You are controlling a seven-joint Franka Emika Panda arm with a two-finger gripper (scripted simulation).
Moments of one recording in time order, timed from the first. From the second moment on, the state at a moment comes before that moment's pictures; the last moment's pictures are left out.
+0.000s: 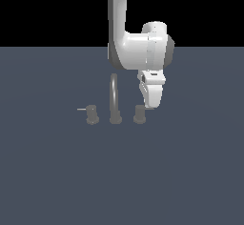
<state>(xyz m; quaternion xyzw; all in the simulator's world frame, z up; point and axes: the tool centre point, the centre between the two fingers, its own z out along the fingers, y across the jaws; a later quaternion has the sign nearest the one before) 0.057 -0.103 0.063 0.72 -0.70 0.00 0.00</state>
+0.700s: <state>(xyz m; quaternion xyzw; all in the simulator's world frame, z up) 0.033 -0.115 0.063 0.72 -0.70 0.01 -0.01</state>
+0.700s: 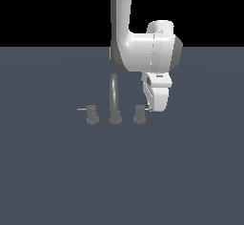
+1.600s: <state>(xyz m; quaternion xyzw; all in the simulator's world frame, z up) -0.014 -0.114 0.063 0.71 -0.71 0.01 0.00</state>
